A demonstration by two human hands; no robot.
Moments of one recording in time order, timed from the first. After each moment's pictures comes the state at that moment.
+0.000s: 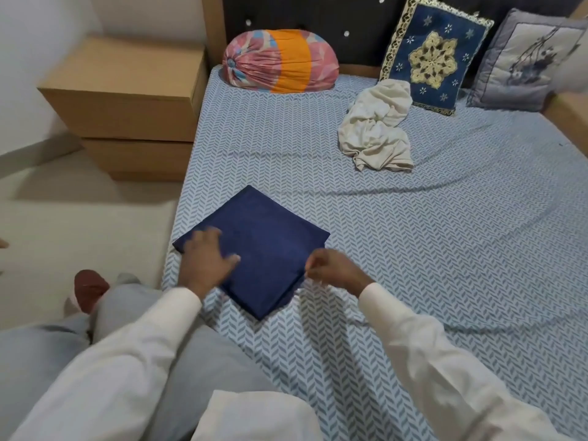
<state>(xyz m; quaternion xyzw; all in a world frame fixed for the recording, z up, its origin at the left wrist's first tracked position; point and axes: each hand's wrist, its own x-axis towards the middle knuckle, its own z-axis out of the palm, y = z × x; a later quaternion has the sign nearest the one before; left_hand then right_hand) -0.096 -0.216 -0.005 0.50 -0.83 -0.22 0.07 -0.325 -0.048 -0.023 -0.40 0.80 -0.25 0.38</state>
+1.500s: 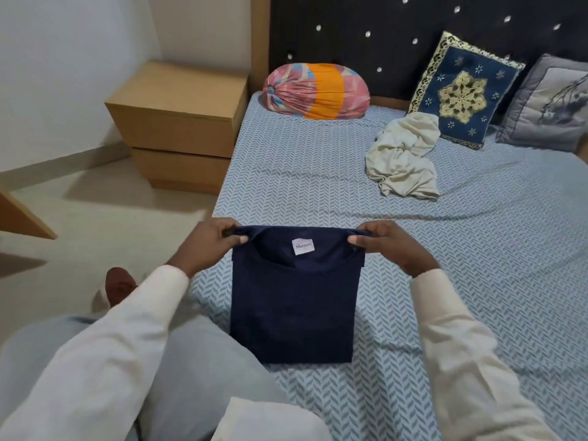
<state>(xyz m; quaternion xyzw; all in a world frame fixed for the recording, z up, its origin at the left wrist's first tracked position) -0.051 -0.251 0.066 0.37 -0.84 -0.38 0.14 -0.368 -0.058 0.083 -0.44 0.73 -0.37 0.39</state>
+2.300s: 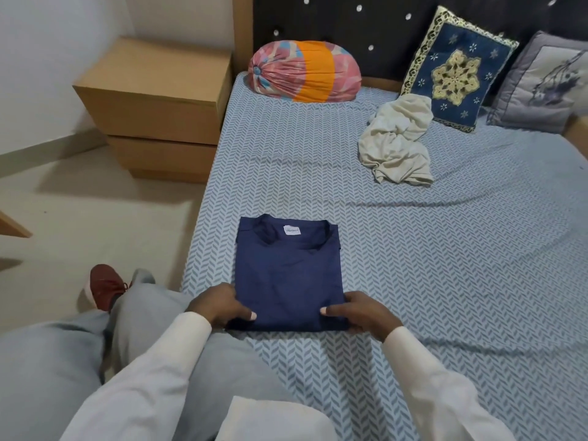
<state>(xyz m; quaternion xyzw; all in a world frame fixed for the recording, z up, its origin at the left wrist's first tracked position) -0.049 -0.201 -0.030 0.49 -0.73 -0.44 -0.18 -0.295 -0.006 -0.031 -0.17 0.80 -0.25 0.51</state>
